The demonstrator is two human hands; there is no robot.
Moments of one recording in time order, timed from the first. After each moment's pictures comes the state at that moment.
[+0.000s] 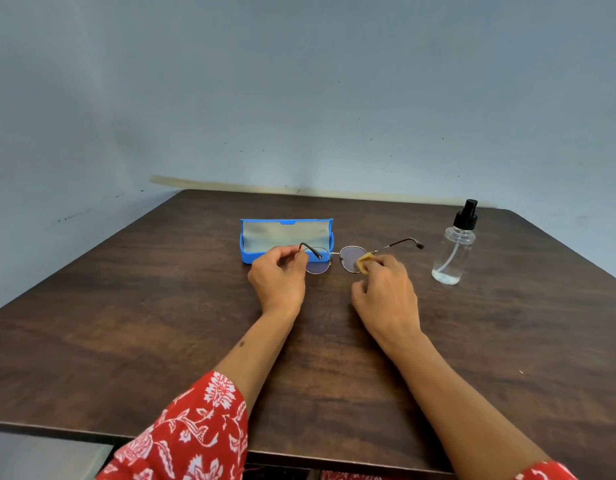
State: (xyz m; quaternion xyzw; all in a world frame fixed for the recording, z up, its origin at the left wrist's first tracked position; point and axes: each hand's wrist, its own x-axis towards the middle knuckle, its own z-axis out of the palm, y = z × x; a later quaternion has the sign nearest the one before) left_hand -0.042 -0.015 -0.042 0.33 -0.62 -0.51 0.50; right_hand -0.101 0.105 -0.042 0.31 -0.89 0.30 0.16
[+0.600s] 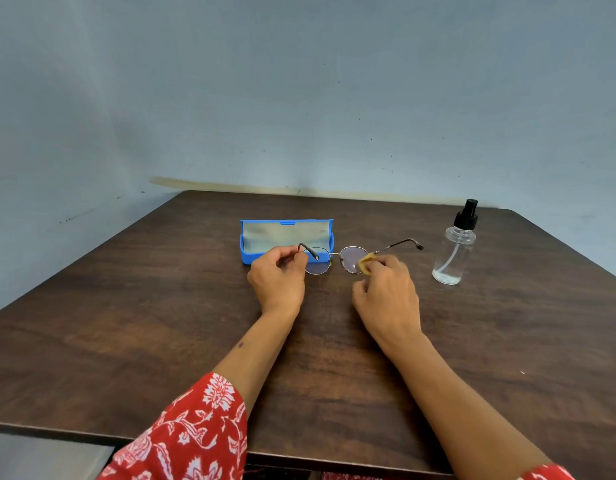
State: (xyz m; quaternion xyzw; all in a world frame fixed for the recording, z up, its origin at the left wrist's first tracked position) left_hand -0.041 -0.015 -0.040 0.33 -0.61 -0.52 0.50; right_hand -0.101 0.105 -0.042 0.30 -0.89 0.31 0.17
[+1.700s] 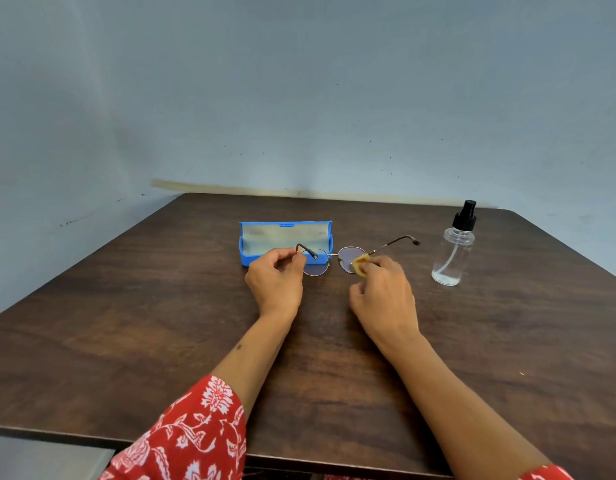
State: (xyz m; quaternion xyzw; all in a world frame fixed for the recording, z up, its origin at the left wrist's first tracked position) left_hand -0.039 -0.014 -0.039 0.33 -0.61 -0.52 0.50; right_hand -0.101 0.105 -0.040 0.32 -0.88 0.31 0.16
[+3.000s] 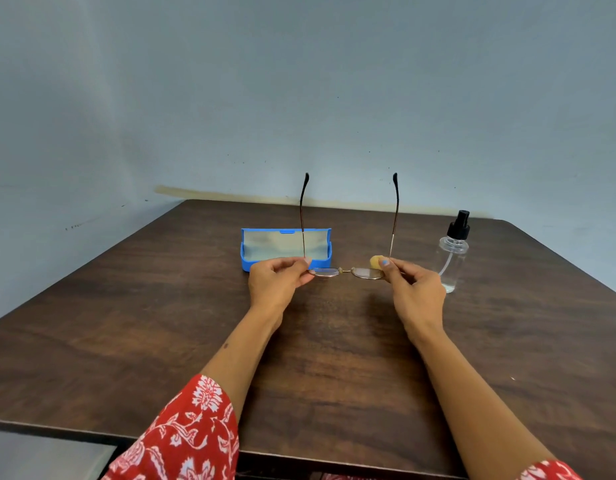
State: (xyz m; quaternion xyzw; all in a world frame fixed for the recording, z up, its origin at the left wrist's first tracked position) left_hand -0.034 -0.027 -0.035 0.27 -0.54 -0.70 0.38; right_hand -0.141 0.127 -0.044 0.21 -0.73 0.65 0.07
